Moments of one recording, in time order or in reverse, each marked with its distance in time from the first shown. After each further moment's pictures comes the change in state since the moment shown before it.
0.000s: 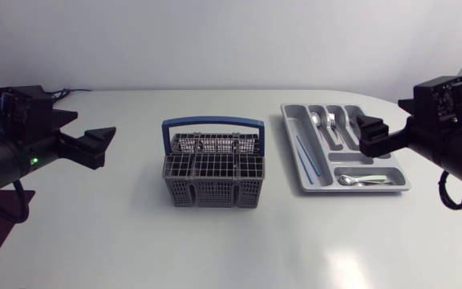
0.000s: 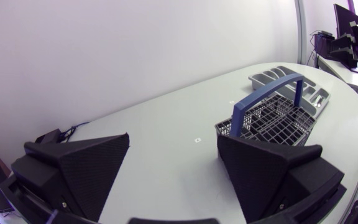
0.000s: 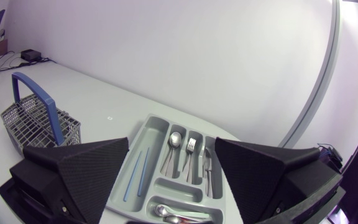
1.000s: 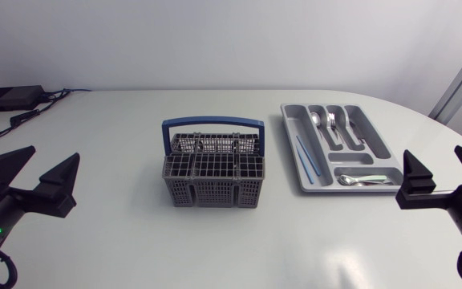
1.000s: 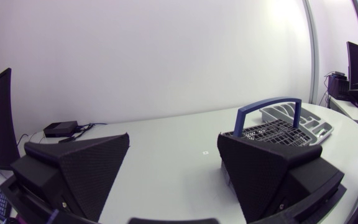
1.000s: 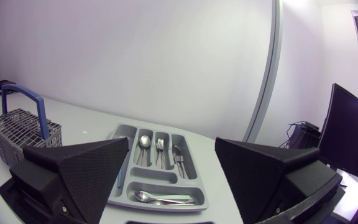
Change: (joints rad) left arm 0.089 -0.579 -0.346 0.011 -0.015 -0.174; right arm -0.157 -0.601 -0.395 0.021 0.021 0.099
